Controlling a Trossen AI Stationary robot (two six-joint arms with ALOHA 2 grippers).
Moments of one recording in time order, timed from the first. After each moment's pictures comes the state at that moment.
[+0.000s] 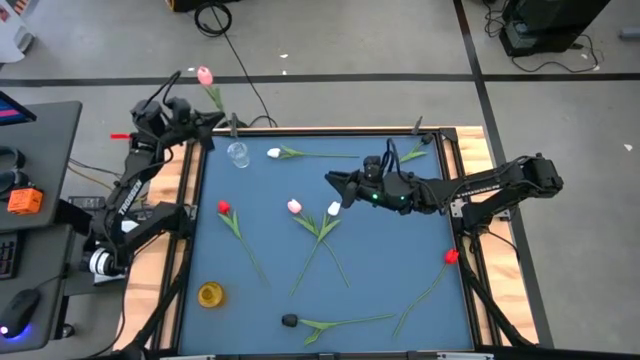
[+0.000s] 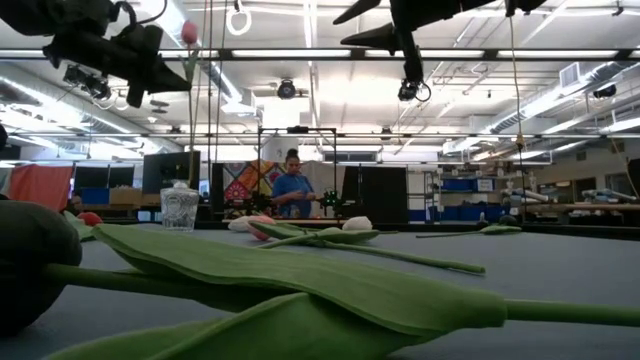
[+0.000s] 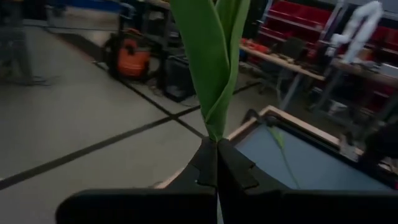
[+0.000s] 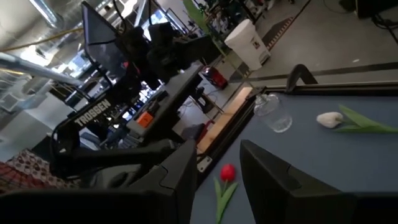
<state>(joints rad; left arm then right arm) 1.38 0.78 0.64 -0.01 0.77 -0.11 0.05 1.40 0.90 0.40 0.49 0.82</state>
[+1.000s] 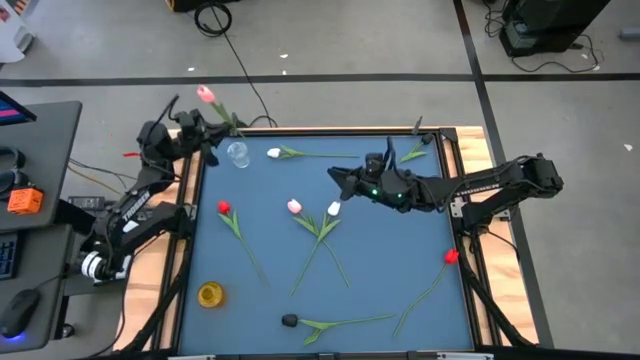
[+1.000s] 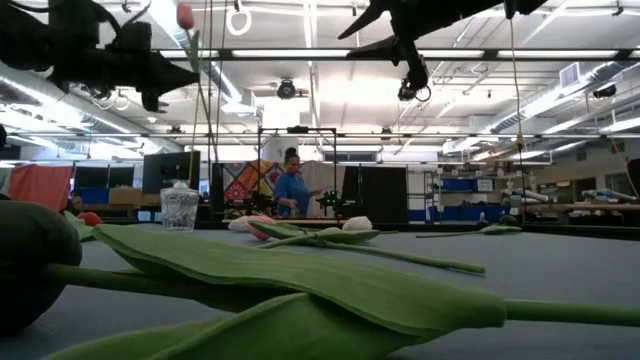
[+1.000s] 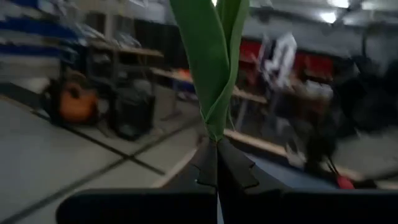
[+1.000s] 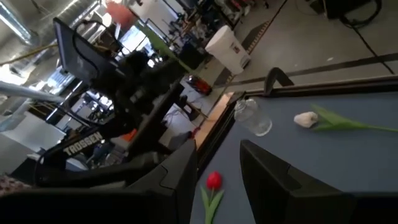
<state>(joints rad) 1.27 0.73 0.39 0.51 0.83 -0.29 0.03 1.39 0.90 0.35 0.55 0.90</state>
